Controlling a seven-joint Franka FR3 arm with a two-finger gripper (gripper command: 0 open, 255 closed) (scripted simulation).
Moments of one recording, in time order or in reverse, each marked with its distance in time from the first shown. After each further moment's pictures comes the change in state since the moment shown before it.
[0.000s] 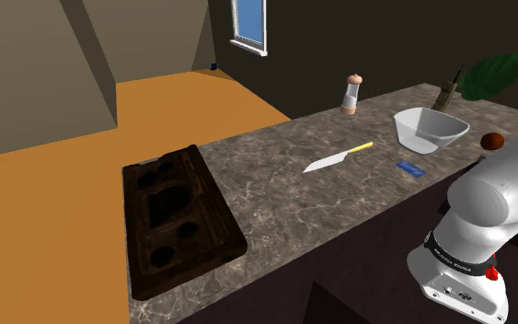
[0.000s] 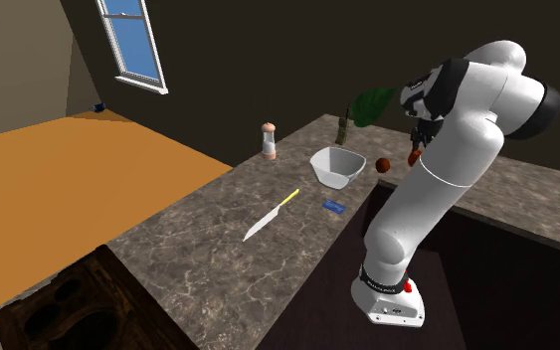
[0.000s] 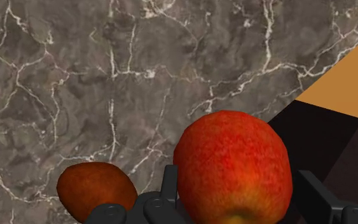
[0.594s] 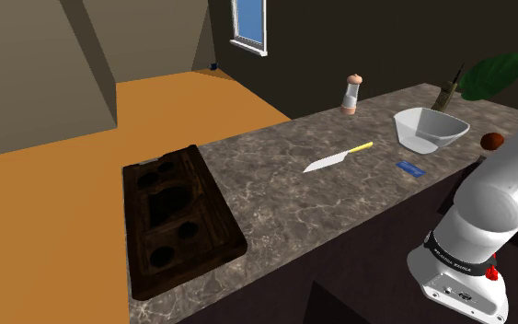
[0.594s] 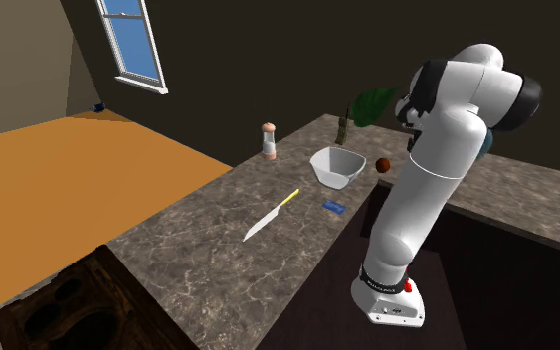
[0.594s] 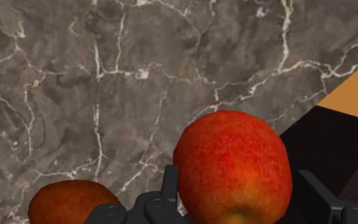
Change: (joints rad) arm 0.145 0.105 -0.188 -0.080 0.091 0.142 -0.064
